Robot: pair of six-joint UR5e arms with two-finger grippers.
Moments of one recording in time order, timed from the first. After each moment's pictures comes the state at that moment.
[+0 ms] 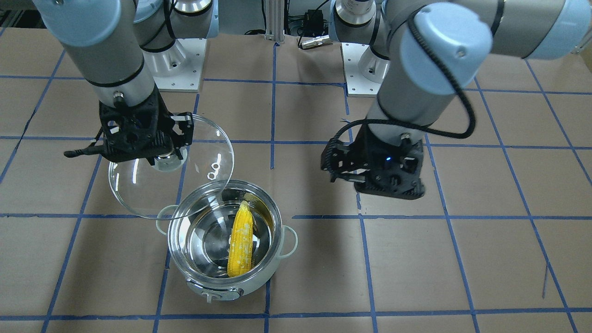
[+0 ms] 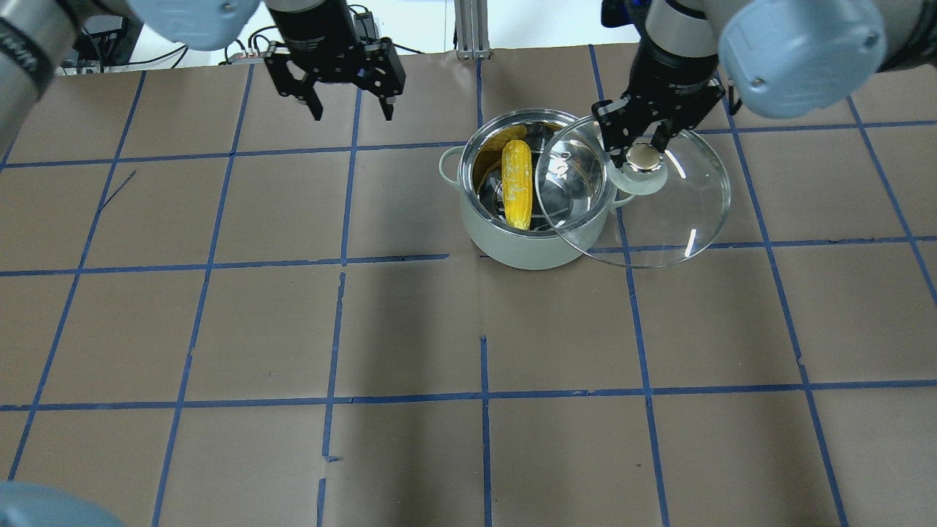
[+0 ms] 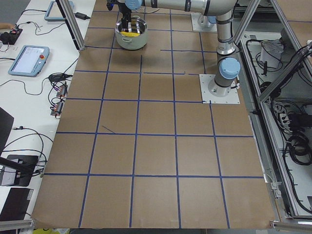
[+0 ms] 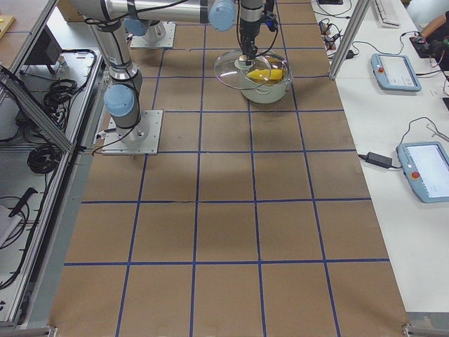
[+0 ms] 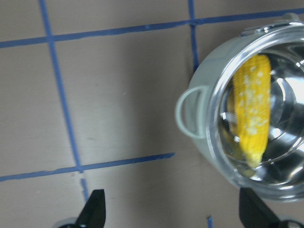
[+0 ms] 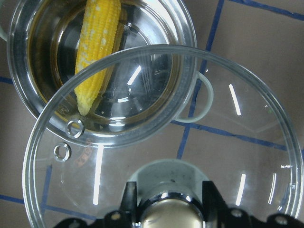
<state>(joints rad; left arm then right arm) -1.66 -1.86 -1.28 -1.59 1.51 0.03 1.68 -1.38 1.47 -1.66 -1.56 -0.16</state>
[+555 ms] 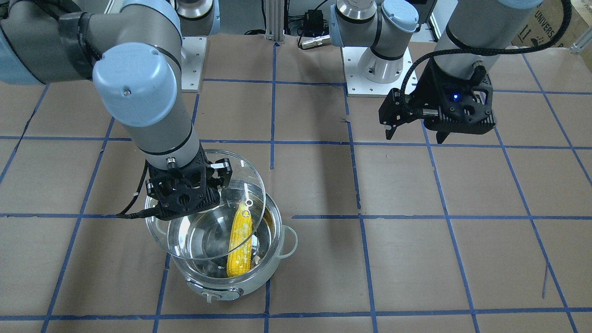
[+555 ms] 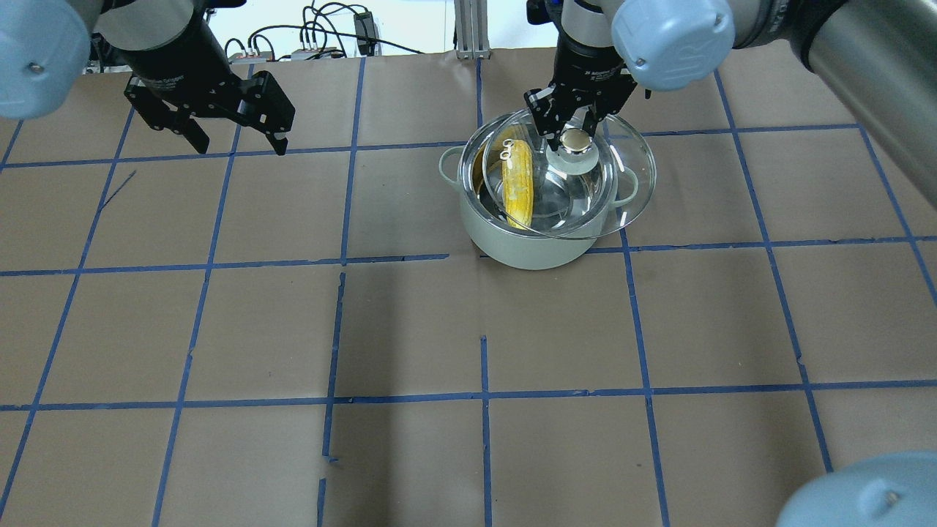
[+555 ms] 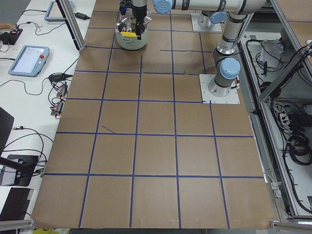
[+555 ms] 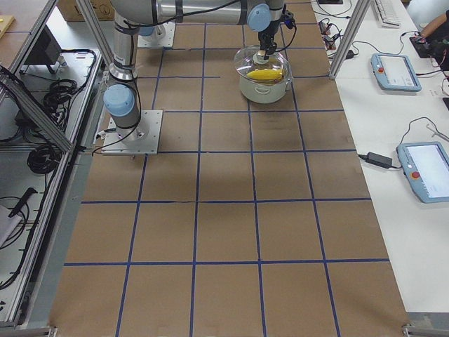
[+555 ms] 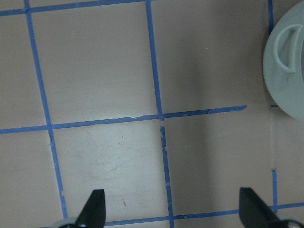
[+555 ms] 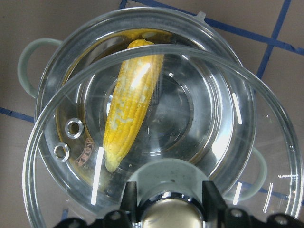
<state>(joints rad) -1.54 -1.65 -1.47 -1.58 1.57 0.10 1.74 -1.18 1.33 -1.72 -1.54 -0.14</state>
